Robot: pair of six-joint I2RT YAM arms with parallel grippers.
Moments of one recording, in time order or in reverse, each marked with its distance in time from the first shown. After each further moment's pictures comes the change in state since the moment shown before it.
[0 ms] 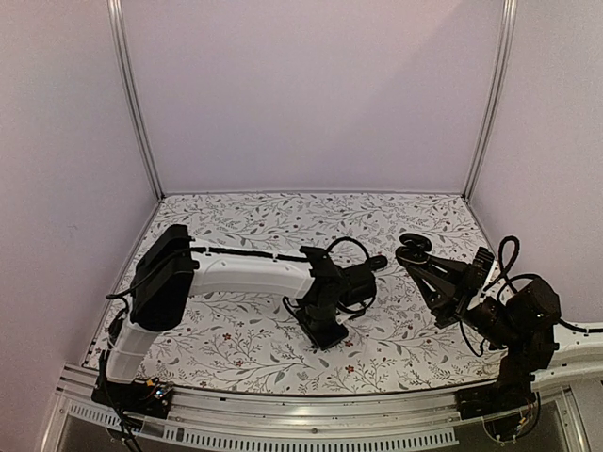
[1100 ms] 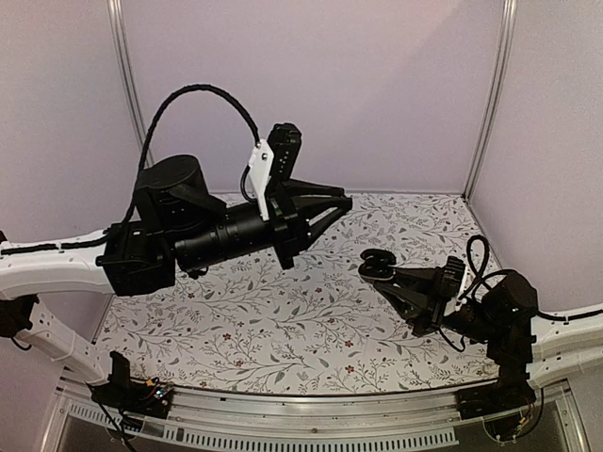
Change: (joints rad) left arm -0.090 -0.980 -0.617 1.243 -0.066 0.187; right arm 0.000 0.276 0.051 0.202 -0.221 0.021
